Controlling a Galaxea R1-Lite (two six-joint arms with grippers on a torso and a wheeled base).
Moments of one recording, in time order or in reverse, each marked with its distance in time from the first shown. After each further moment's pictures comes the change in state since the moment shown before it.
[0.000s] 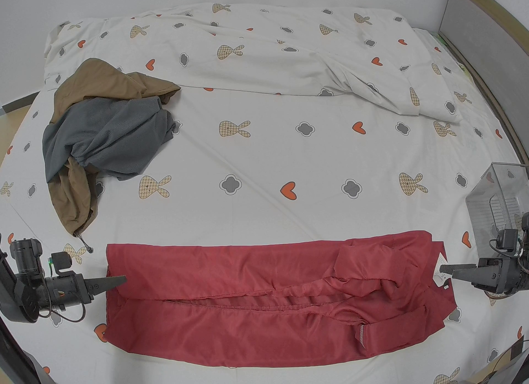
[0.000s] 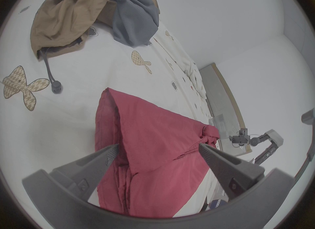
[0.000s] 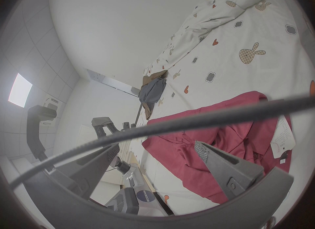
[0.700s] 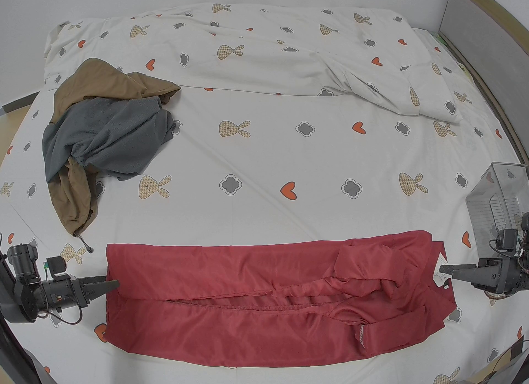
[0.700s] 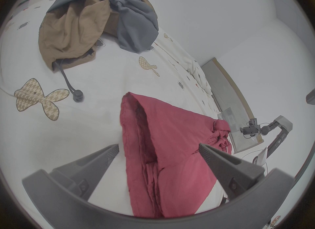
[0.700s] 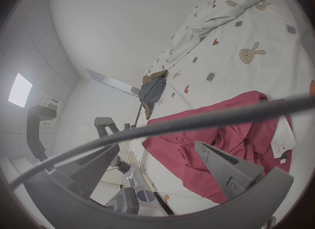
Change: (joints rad) left arm 0.083 0.062 0.001 -0.026 0.003 0.174; right arm 0.002 0.000 0.000 0.000 -0.001 0.000
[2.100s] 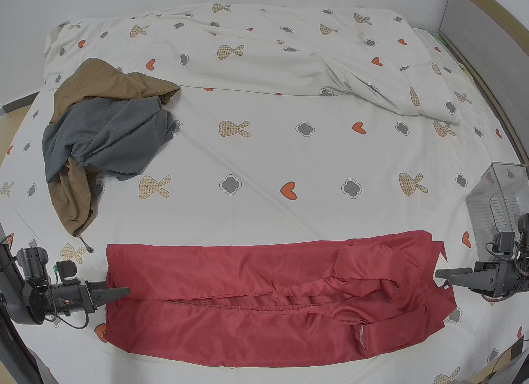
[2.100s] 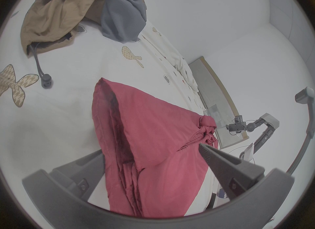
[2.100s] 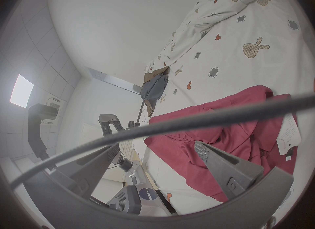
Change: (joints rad) left arm -0.060 0.069 0.013 -0.043 -0.110 -0.006; right arm 0.036 0.007 0.008 0.000 -0.003 0.000
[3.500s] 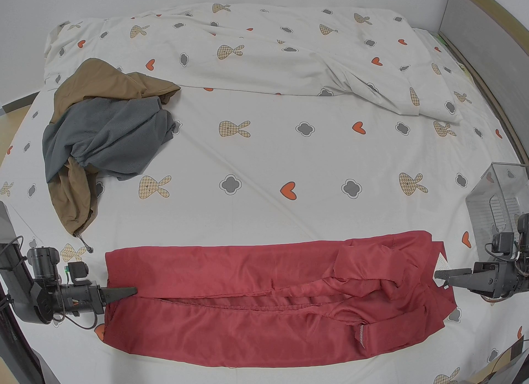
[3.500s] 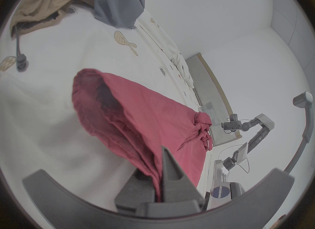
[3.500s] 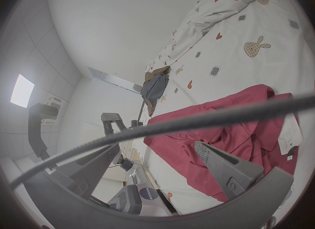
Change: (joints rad) left arm -0.078 0.048 -0.029 -0.001 -0.003 -0.045; right arm 0.008 0.001 0.001 0.000 0.001 0.000
